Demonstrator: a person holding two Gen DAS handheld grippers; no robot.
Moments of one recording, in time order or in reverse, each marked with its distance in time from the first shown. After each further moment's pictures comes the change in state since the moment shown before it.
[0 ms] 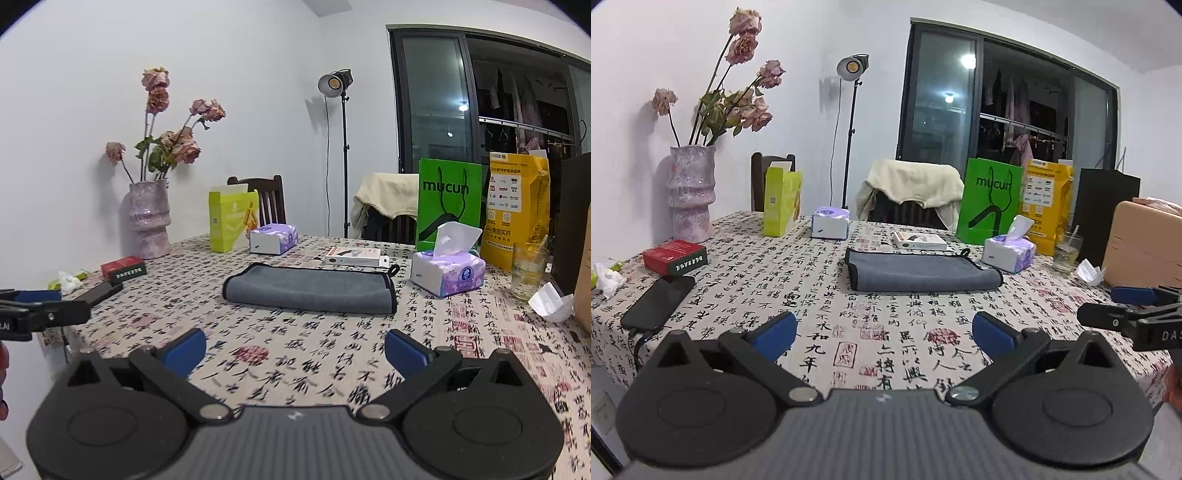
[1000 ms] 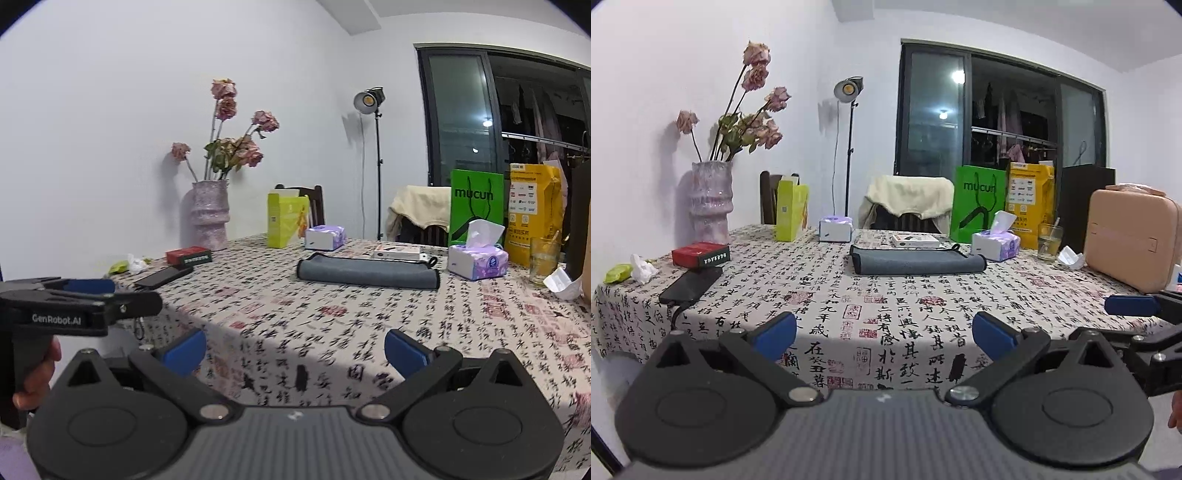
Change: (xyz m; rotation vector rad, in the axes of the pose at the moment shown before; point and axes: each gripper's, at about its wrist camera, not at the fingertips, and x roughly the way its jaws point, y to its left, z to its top) left arm -0.092 -0.006 -0.061 0.049 -0.076 0.004; right arm -0.097 0.080 -0.067 -0.032 -0.053 0.092
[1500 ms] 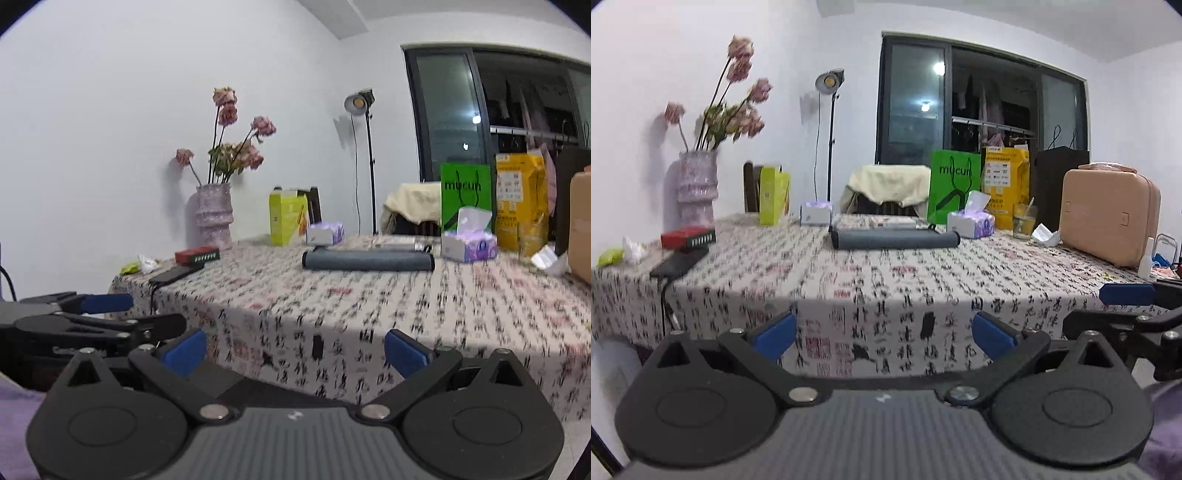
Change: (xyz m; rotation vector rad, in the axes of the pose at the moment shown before) left arm -0.030 -0.019 -0.039 0.015 0.035 -0.051; right arm -0.048 0.023 -0.031 0.051 0.001 -0.016
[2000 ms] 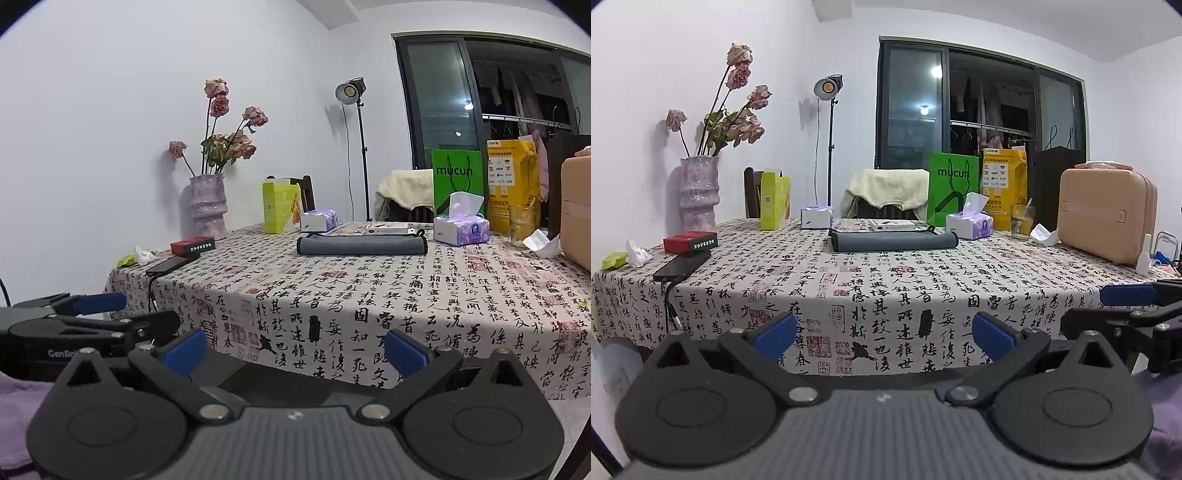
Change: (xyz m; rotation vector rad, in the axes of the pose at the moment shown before) left arm -0.008 -0.003 -0.004 0.017 -0.023 0.007; right arm -0.007 0.000 -0.007 0.023 0.022 -0.022
